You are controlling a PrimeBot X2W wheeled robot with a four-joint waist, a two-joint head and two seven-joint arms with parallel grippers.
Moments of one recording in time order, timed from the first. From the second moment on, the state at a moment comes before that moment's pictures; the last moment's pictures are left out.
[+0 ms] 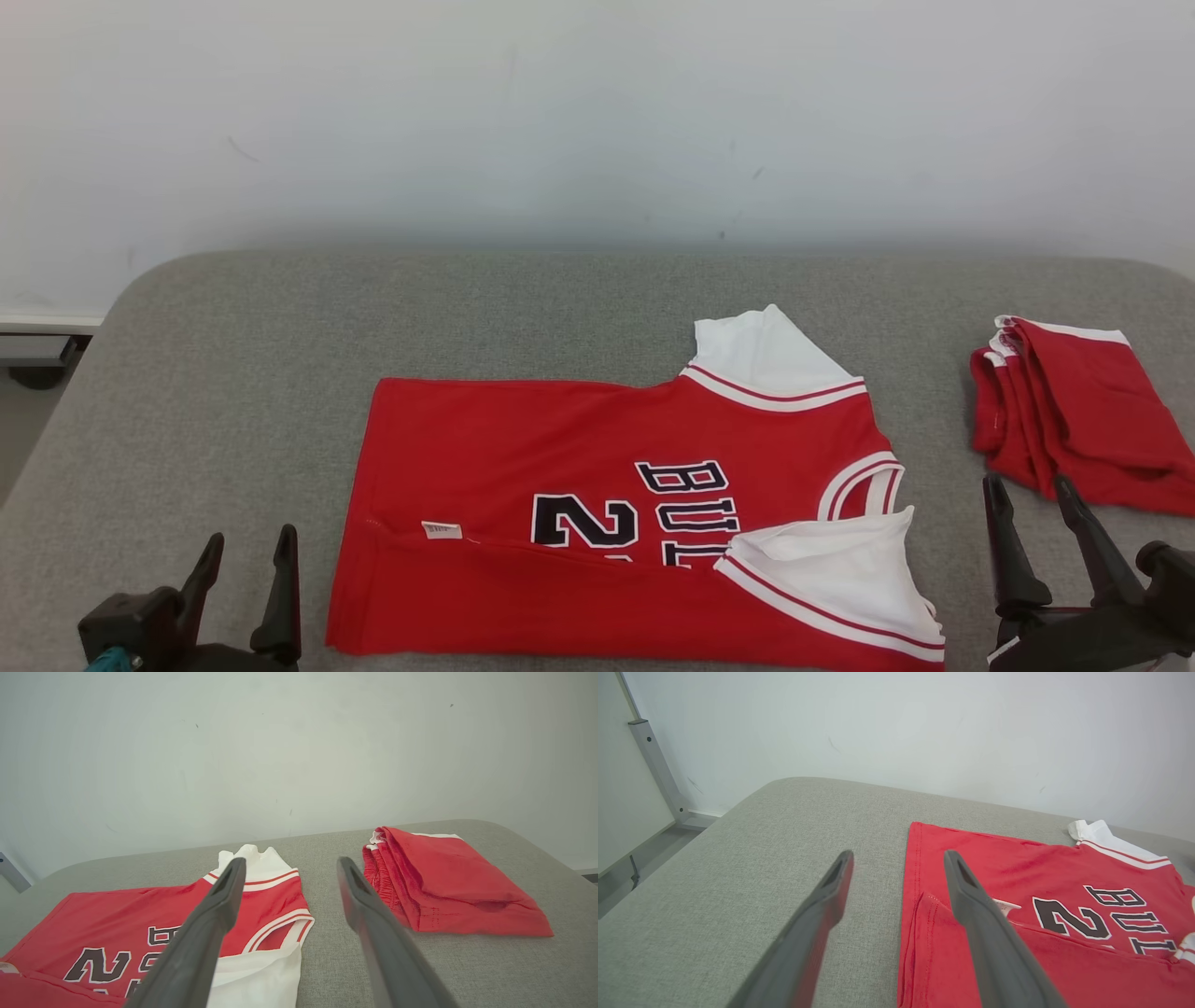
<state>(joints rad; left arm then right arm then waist) -0.04 0.30 -0.29 0.21 -0.44 0.12 -0.14 0.10 -0.31 0.10 0.00 0.55 -0.12 -0.17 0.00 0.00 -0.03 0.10</state>
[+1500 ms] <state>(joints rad) -0.30 0.26 -0.29 0.23 -0.44 0.05 0.02 -0.16 -0.35 0.10 0.07 0.54 -0.11 0.01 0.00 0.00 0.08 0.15</state>
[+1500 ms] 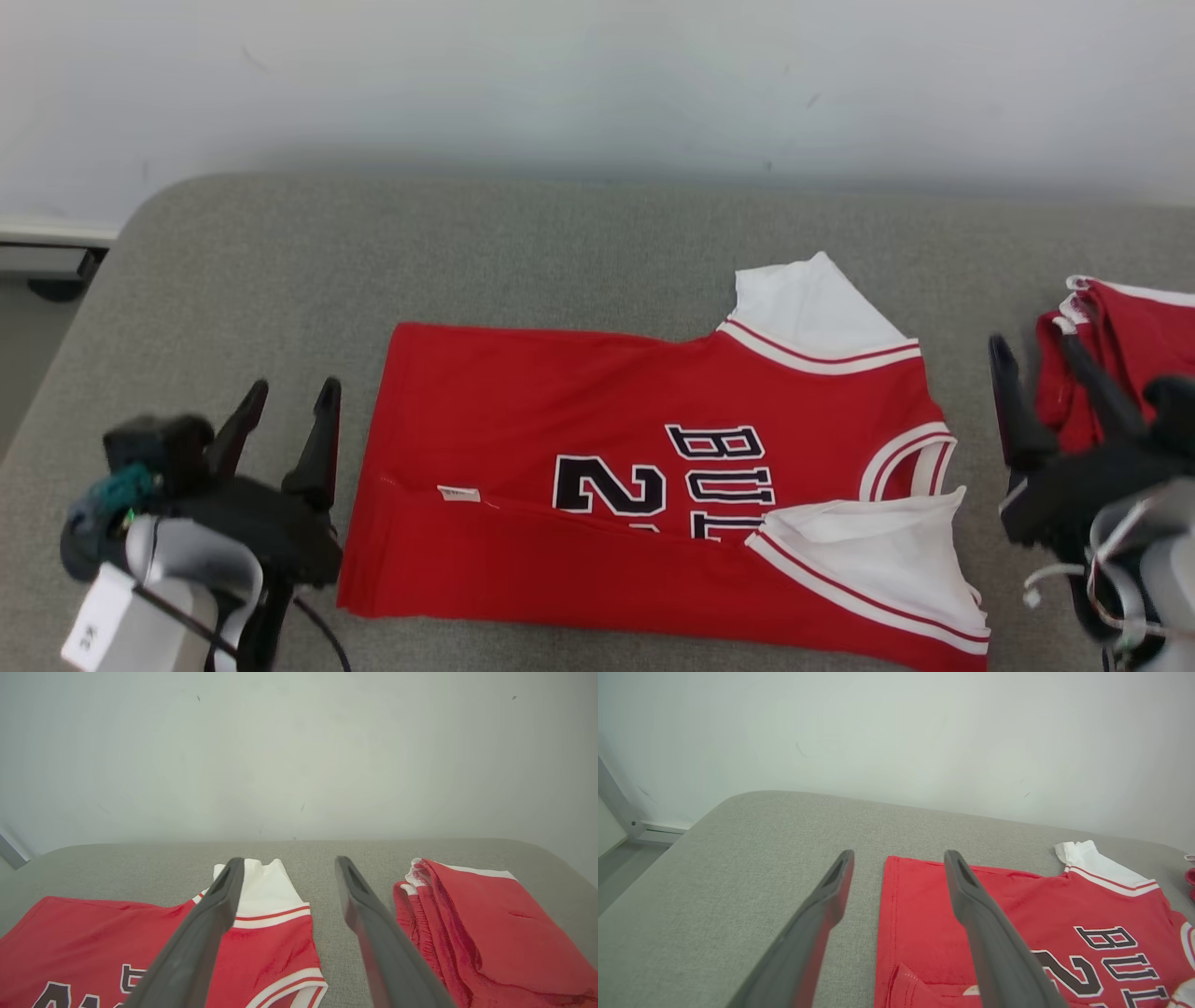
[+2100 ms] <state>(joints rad) -0.68 0.18 -0.34 0.51 -0.50 -0.06 0.14 -0.67 -0.36 0.22 0.41 0.49 -0.06 0.19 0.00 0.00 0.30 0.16</state>
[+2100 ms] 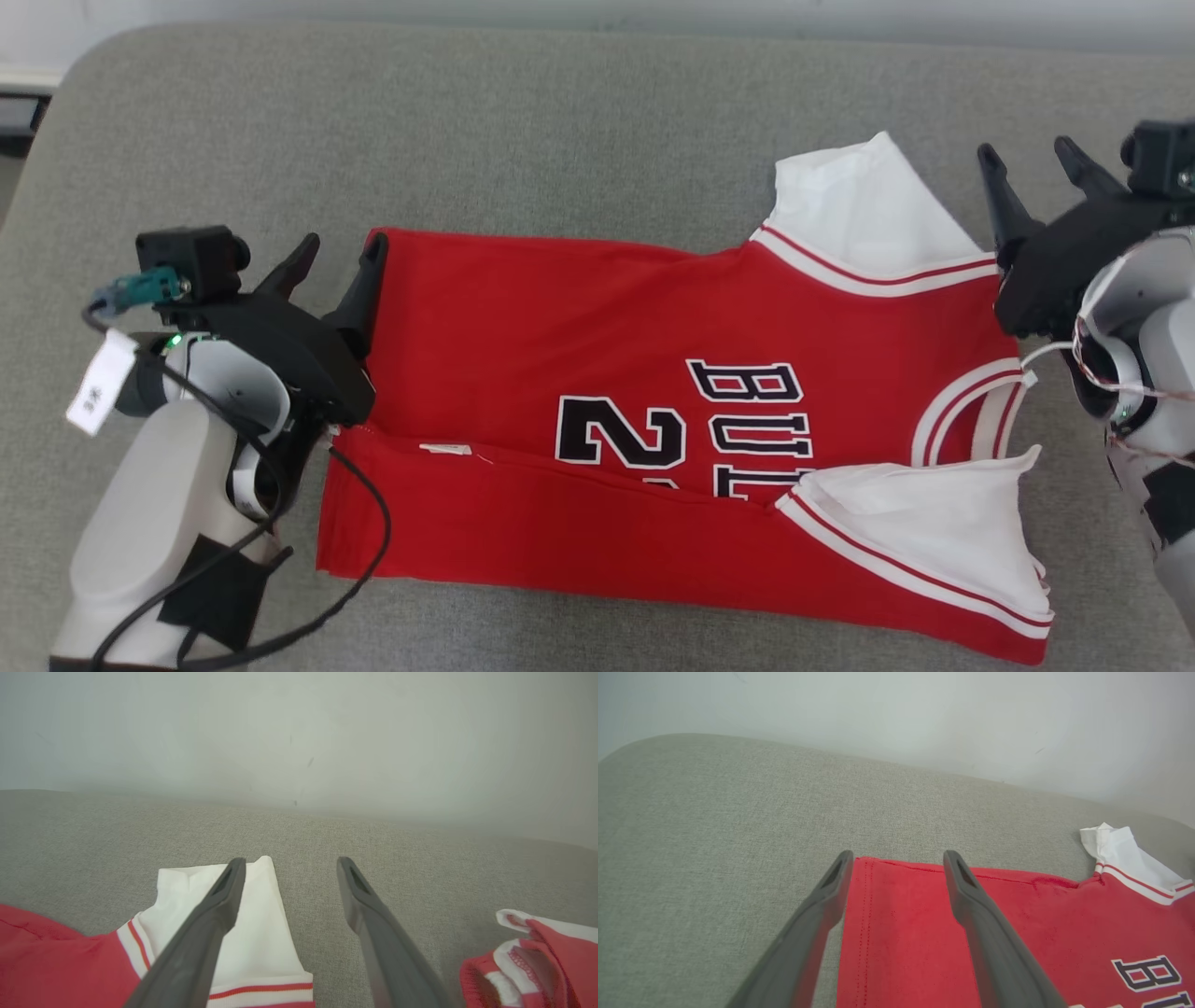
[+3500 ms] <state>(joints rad) -1.00 0.09 -0.36 0.96 -0.58 -0.12 0.12 -1.10 -0.25 0.36 0.94 0.39 0.00 0.19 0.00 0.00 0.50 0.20</state>
